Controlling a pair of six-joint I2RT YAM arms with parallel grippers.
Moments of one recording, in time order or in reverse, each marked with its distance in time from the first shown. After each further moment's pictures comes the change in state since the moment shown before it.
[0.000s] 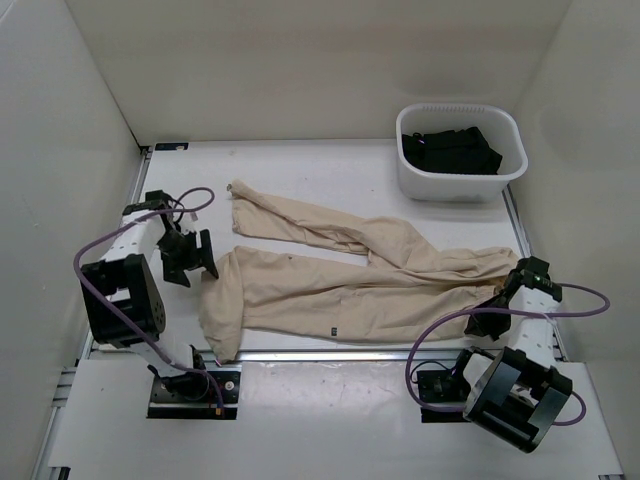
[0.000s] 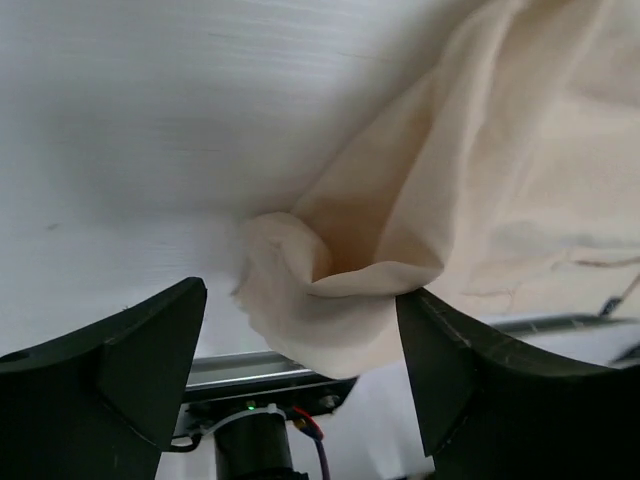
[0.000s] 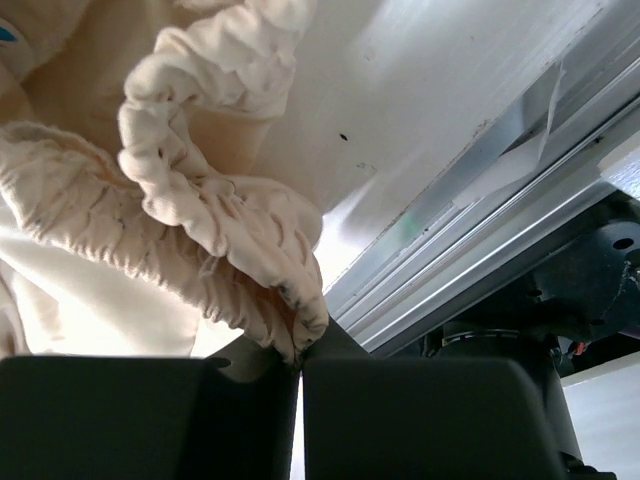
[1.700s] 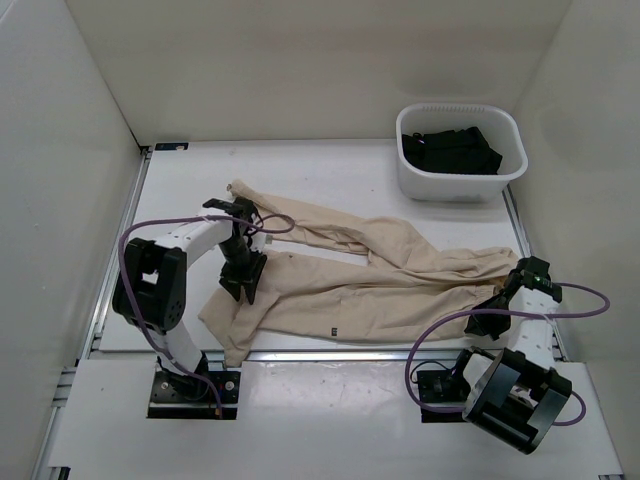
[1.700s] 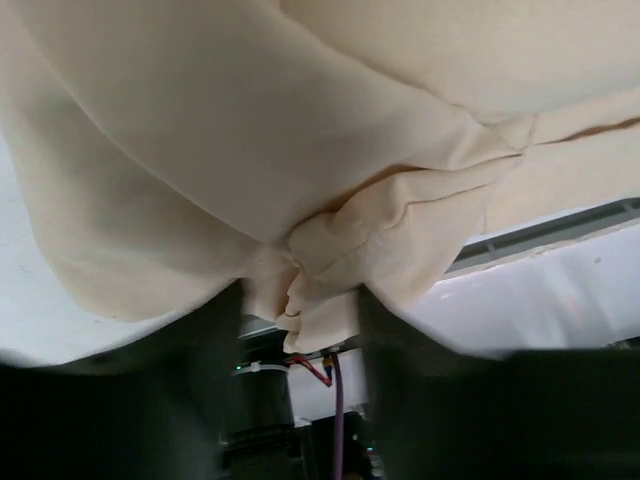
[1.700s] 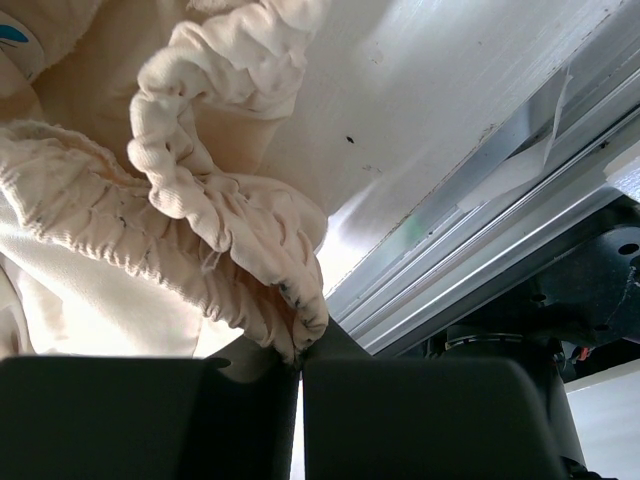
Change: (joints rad) left arm -0.531 0.119 0.050 -0.120 -0.023 0.002; right arm 0.000 -0.008 -0.006 0.008 -0.006 -0.002
